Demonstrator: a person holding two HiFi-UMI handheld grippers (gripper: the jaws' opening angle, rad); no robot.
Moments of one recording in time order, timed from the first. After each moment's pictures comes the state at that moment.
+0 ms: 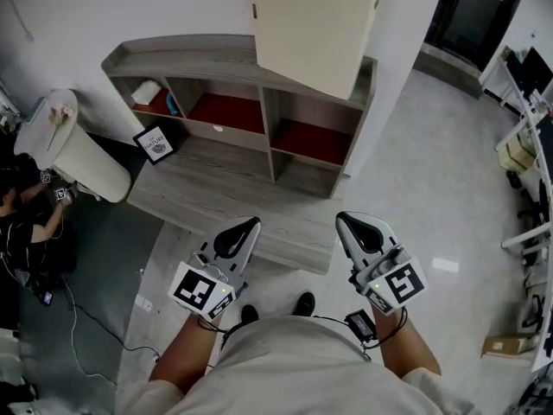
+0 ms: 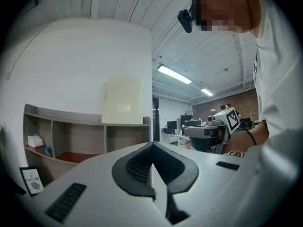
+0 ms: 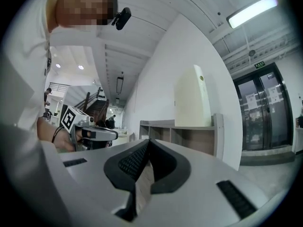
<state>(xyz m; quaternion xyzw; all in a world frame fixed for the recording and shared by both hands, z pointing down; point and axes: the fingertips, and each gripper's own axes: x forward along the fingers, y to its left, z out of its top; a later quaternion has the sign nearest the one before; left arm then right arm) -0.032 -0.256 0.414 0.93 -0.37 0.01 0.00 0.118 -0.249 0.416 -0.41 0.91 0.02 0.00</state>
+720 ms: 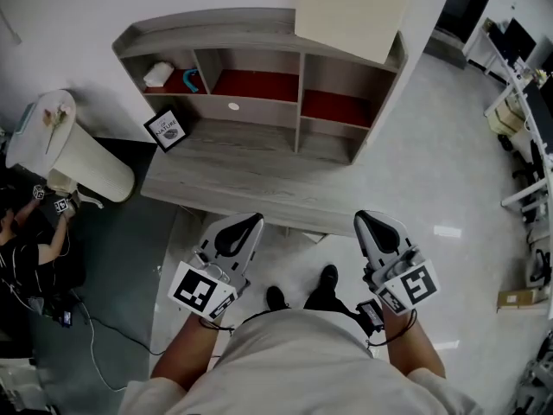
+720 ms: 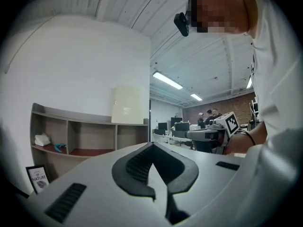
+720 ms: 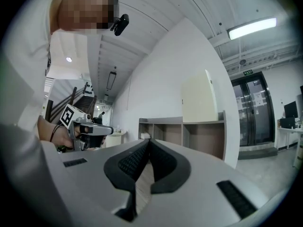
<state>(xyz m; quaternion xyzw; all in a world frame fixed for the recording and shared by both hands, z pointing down) -0.182 -0.194 0.422 0.95 -0.31 0.00 0.00 -0.007 -0.161 0.436 -0.49 0.87 0.02 0.00</state>
